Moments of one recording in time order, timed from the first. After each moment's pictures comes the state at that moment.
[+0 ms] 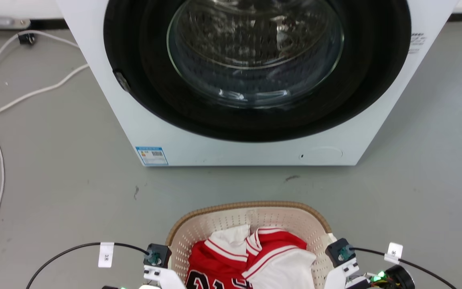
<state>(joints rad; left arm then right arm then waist) -0.46 0.05 -0.42 1.29 -0.32 -0.13 -0.05 -0.46 -0.05 0.57 1.26 0.20 0.13 0.00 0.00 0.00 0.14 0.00</state>
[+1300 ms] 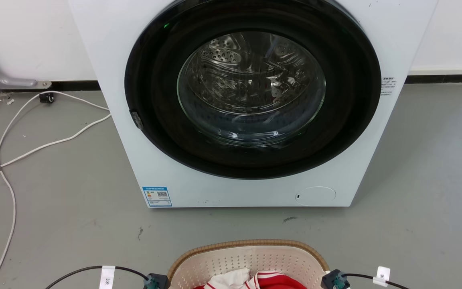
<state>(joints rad) -0.36 0.10 -0.66 1.25 -0.58 -0.13 0.06 -0.39 -0.05 0.78 1.29 0.39 0.13 0.09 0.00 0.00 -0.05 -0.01</state>
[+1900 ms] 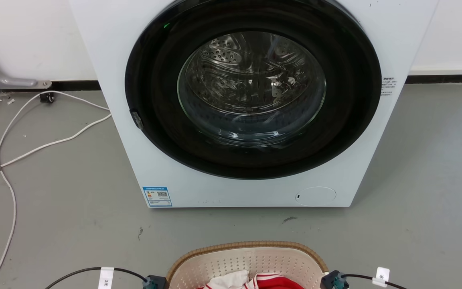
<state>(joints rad) -0.36 0.11 -0.74 1.26 -0.66 -0.13 0.05 -0.39 -0.06 0.84 1.29 0.46 0.13 0.09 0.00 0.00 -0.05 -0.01</state>
